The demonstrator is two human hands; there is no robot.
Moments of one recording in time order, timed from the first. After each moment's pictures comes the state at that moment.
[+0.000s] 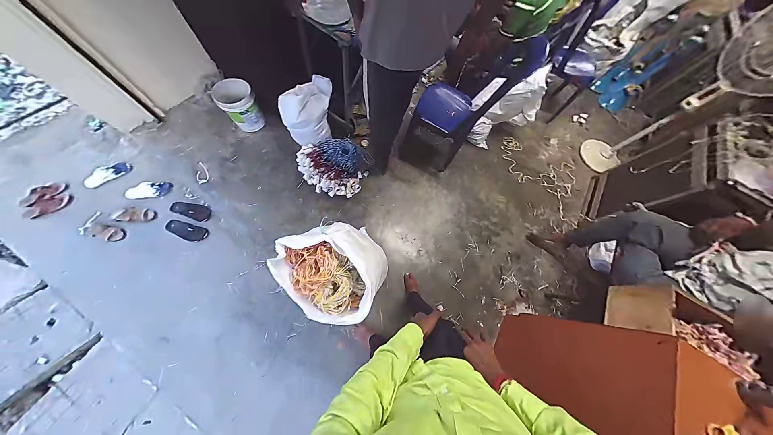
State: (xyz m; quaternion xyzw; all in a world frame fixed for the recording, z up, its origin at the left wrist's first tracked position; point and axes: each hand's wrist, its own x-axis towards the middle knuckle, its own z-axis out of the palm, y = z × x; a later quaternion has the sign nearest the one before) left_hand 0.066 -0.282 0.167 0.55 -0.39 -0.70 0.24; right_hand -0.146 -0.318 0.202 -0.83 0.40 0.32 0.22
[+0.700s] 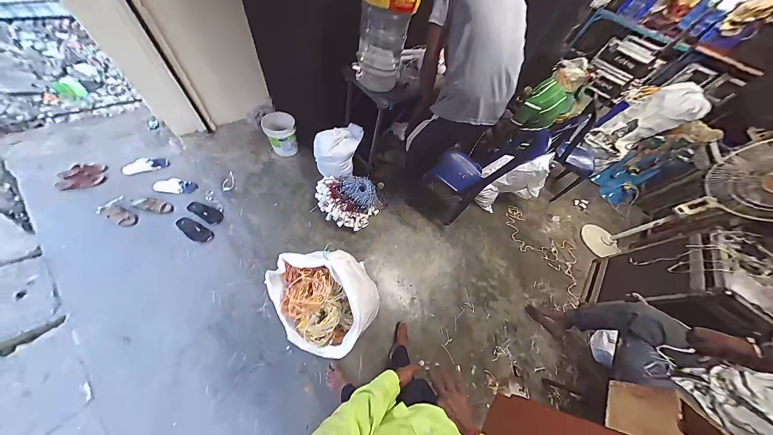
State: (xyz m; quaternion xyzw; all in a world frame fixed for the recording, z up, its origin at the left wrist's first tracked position) left_hand 0.014 -0.290 0.069 0.58 -0.21 -0.76 0.21; right_hand -0.170 -0.327 0.140 -0.89 0.35 0.20 0.20
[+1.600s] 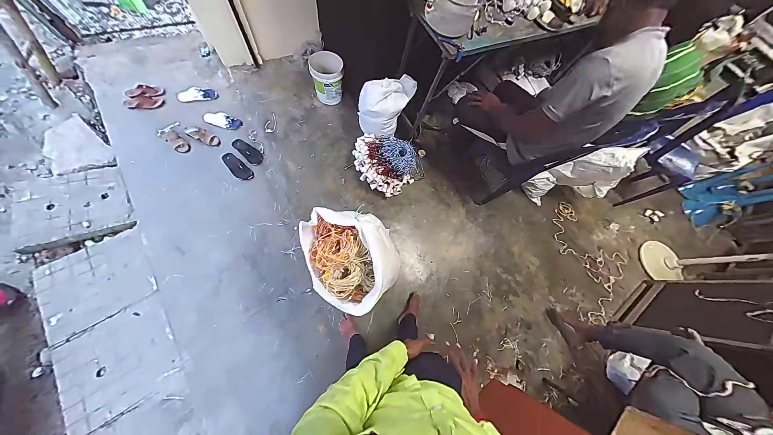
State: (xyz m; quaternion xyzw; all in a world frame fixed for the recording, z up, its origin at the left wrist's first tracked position) left_hand 0.036 -0.273 0.092 0.61 -0.08 -0.76 0.18; right_hand -0.174 -0.328 0.110 -0.89 0.38 0.03 0.24
